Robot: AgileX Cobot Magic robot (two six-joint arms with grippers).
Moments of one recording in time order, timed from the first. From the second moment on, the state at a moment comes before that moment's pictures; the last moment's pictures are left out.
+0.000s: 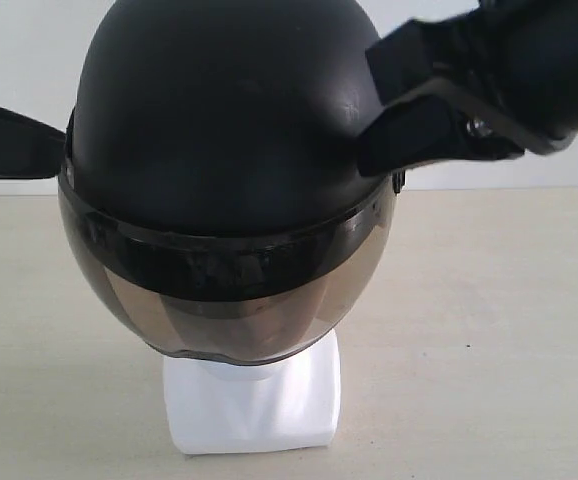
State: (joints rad) left arm -0.07 0.99 -0.95 -1.07 1.11 0.78; right arm 0.56 1.15 -1.20 0.48 0.87 -0.19
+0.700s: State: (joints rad) left arm -0.07 1.08 -1.06 -0.62 0.87 0.38; right arm 0.56 1.12 -1.20 0.01 0.87 0.22
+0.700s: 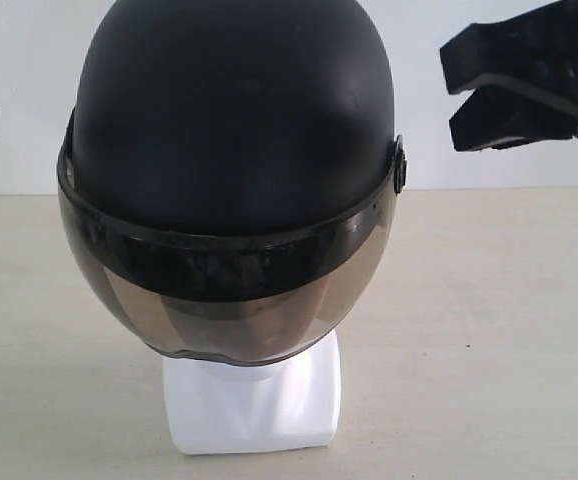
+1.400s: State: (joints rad) left arm -0.10 1.36 -1.10 -0.82 0.84 0.64; right arm 0.56 1.32 -1.20 0.01 0.64 0.32
